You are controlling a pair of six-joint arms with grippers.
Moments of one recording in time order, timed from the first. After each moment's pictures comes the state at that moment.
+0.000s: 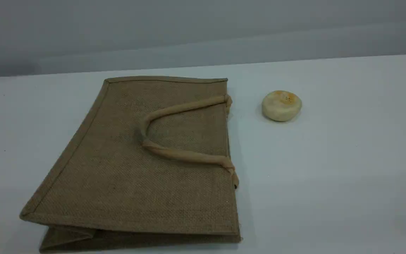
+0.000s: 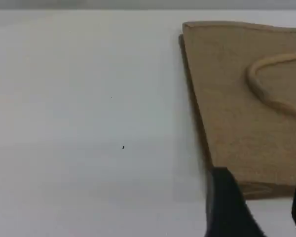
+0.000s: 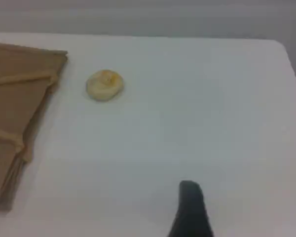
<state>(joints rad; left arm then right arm) -0.07 0.00 -0.50 0.00 1.08 -0.01 -0.05 0.00 -0.51 0.06 1.06 -0.01</state>
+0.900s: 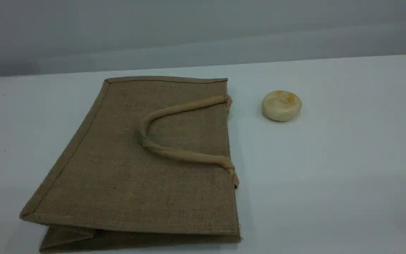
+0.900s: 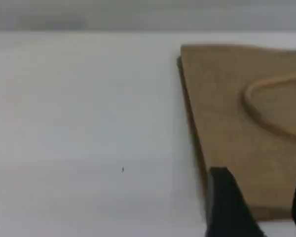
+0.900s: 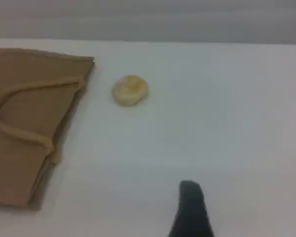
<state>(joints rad) -0.07 0.01 -0.53 0.00 1.03 -0.01 -0.05 0.00 -0.51 0.15 1.06 -0.06</state>
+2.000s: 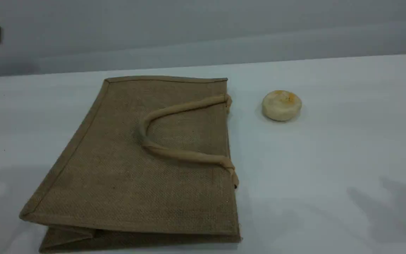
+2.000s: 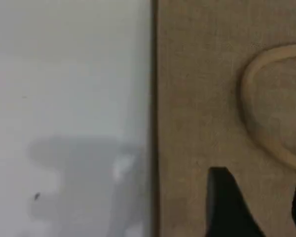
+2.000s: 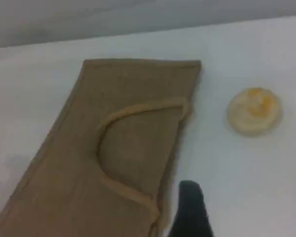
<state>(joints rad) -0.07 1.40 -0.94 -0.26 0.60 0.05 -0.05 1.15 -0.67 1.10 0.54 -0.83</state>
